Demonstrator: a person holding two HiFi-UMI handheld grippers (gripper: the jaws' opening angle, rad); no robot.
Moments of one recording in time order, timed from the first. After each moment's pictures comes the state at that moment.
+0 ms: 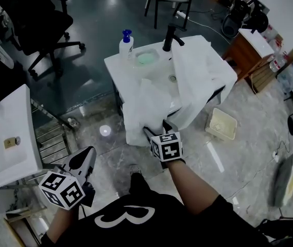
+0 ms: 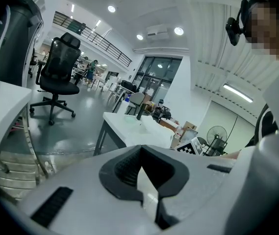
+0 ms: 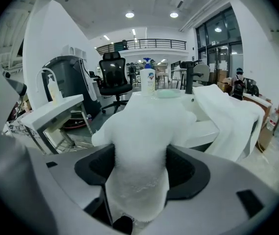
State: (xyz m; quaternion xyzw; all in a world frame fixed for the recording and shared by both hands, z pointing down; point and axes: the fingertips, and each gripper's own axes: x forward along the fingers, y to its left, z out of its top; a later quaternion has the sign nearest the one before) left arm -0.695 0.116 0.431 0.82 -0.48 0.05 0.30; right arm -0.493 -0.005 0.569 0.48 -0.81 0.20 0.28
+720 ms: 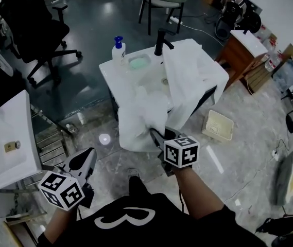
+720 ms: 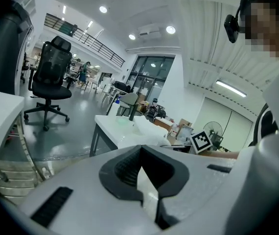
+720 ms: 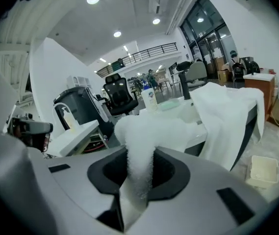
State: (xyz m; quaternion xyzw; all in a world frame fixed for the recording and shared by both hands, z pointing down) left arm -0.667 0.133 0.405 0.84 -0.46 0.06 0.28; right arm -0.470 0.037 0.493 0.44 -0.84 0.27 0.16
